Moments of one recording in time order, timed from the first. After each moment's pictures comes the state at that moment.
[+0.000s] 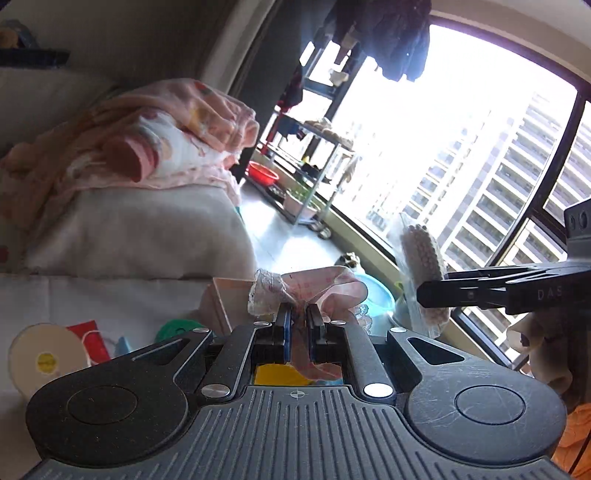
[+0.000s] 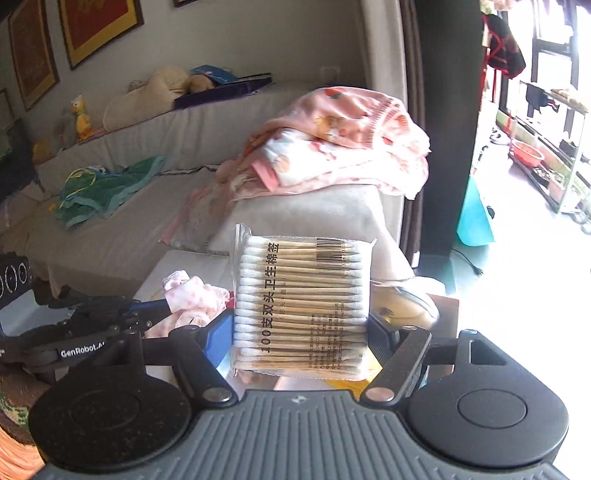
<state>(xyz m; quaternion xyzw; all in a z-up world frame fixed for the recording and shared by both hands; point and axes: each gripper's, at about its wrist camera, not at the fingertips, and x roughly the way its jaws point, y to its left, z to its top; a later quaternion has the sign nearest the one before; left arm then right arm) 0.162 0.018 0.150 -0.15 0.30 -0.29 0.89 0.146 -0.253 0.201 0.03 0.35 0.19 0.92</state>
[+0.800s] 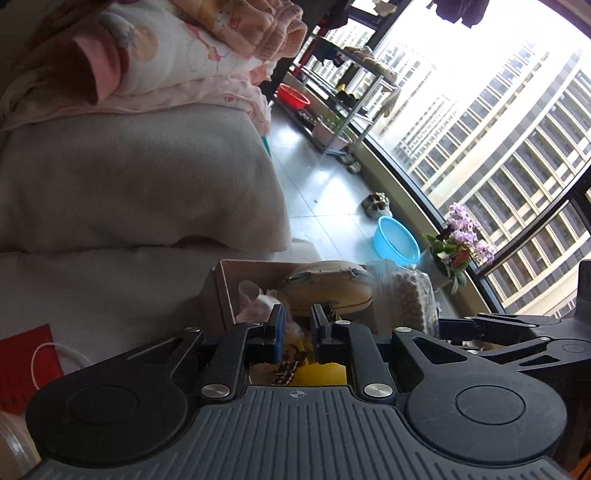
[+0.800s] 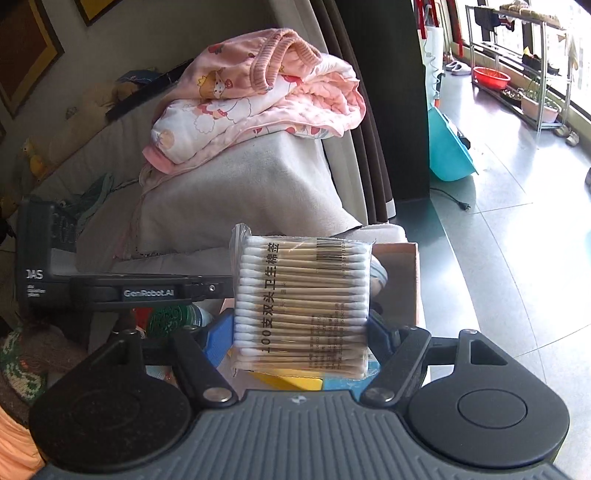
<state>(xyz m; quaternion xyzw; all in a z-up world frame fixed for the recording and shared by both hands) 0.292 -0.023 0.096 -0.15 0.42 -0.26 0.86 0.245 -0.287 0.109 0.12 0.43 0.16 0.88</state>
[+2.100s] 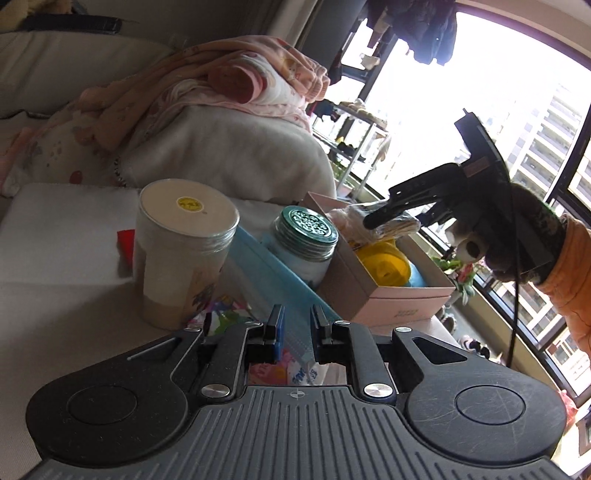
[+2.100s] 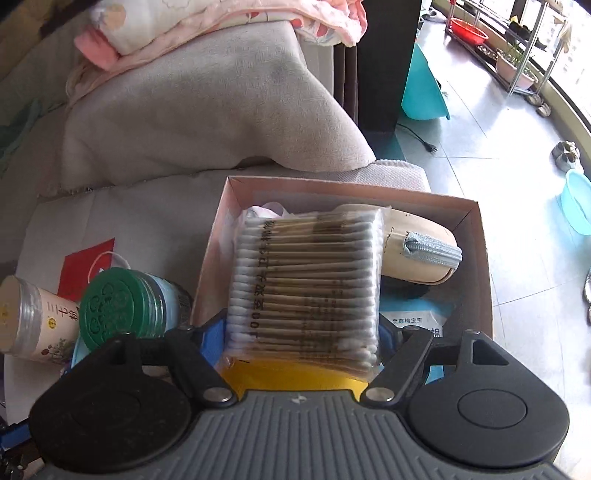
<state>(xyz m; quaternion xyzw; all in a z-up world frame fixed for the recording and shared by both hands) 0.102 0.110 0.047 -0.13 0.32 -0.24 0.91 0.287 -0.203 0.075 0.03 0.52 0.08 0.85</state>
